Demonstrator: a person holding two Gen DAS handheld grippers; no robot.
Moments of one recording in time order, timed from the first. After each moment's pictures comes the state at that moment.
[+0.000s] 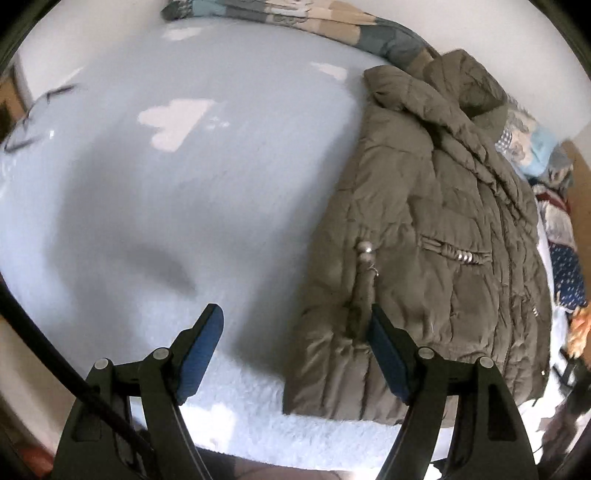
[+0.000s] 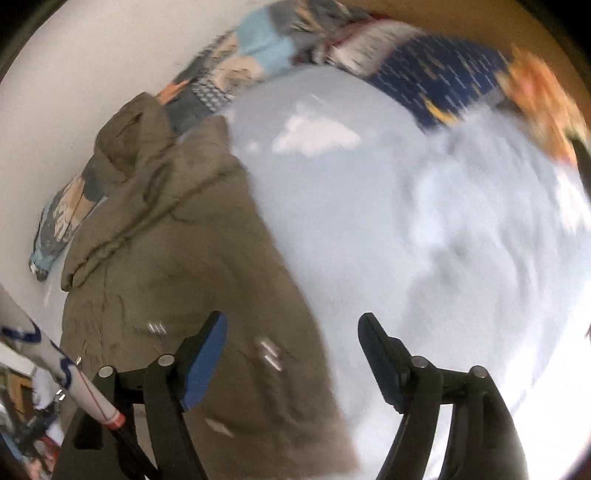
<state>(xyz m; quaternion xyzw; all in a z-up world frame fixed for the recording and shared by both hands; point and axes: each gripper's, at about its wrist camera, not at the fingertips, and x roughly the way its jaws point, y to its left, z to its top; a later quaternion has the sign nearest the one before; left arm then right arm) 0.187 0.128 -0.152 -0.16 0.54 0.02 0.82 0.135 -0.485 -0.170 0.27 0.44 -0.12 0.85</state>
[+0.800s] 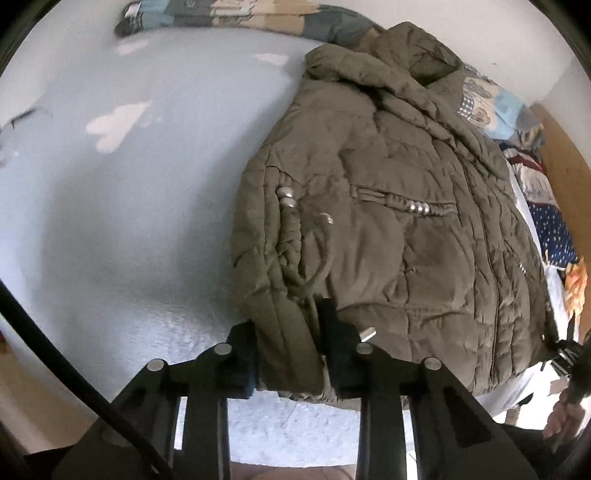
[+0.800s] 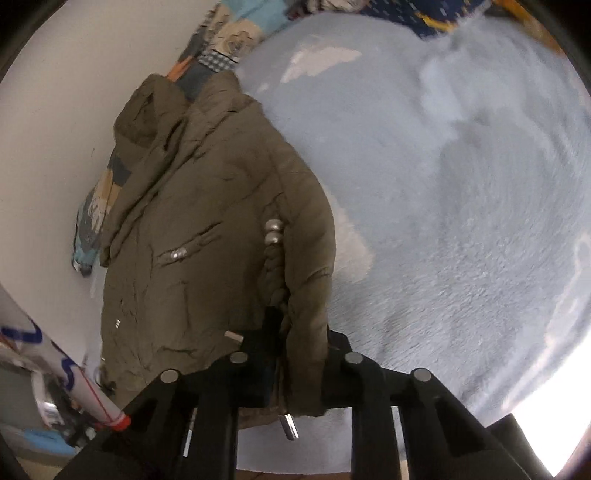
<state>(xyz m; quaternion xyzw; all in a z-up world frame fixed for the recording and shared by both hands) 0.169 0.073 -0.156 -0.11 0.54 -0.05 0.84 0.101 -0.445 -0.207 0.35 0.46 -0.04 0.81</state>
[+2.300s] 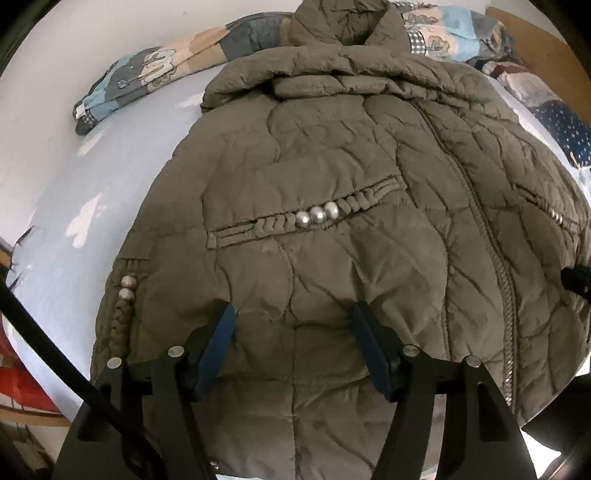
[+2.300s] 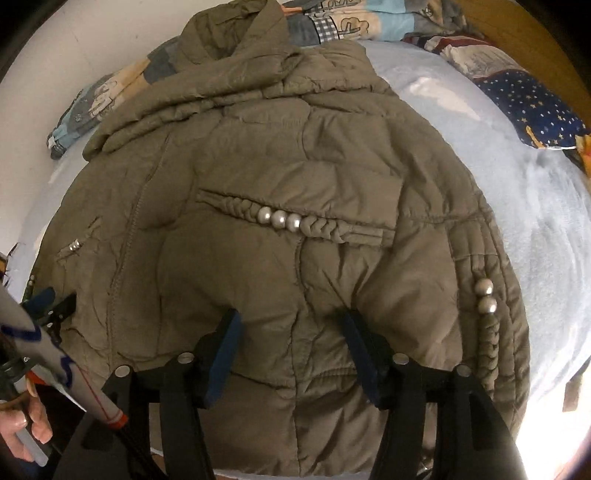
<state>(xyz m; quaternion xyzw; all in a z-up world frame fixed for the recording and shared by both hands) 0.218 -0.053 -0.165 0.09 0.50 -0.04 0.86 0.158 -0.311 -0.197 0.11 0.51 -0.02 0.85</state>
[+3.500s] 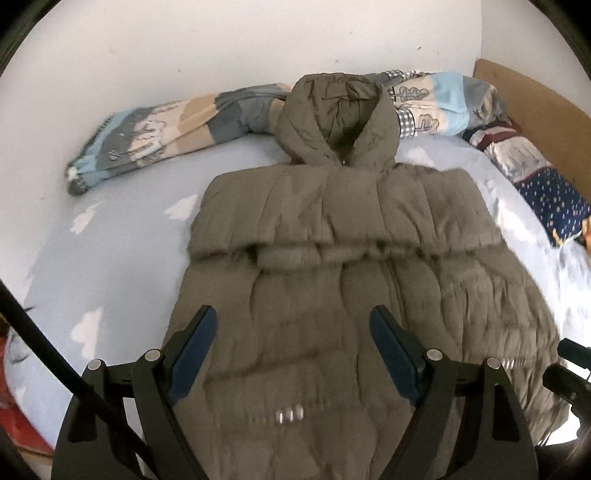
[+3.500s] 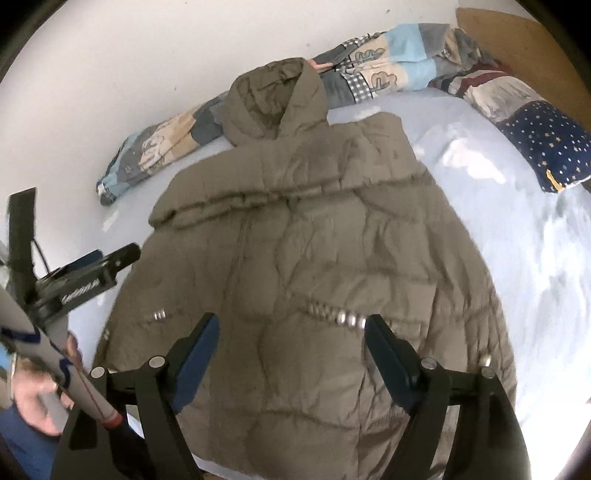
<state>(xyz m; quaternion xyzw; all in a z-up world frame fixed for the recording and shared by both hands) 0.310 -0.077 -0.052 0.06 0.42 -0.08 0.90 0.175 -0.301 -0.111 0.17 0.42 0.04 0.89</state>
